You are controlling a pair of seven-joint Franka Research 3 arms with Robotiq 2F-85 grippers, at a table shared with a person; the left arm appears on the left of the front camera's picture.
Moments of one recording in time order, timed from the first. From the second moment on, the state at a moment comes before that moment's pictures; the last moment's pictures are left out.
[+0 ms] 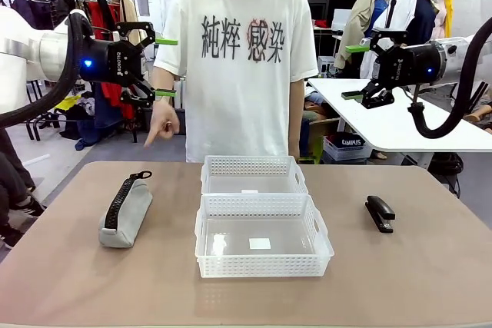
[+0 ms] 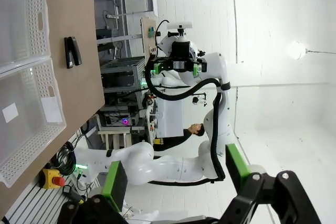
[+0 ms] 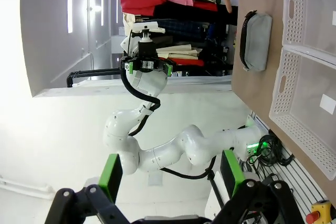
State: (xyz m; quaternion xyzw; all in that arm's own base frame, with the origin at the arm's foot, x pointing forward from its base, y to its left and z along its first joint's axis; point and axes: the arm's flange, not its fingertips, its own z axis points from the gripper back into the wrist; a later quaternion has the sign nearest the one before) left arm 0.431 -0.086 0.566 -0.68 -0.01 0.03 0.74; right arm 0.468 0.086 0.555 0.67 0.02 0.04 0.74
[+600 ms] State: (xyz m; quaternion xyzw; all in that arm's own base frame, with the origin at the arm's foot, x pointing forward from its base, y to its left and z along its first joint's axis) left arm 0.431 -0.086 0.566 -0.68 -0.01 0.03 0.74; right arm 0.468 0.086 0.555 0.67 0.02 0.04 0.74
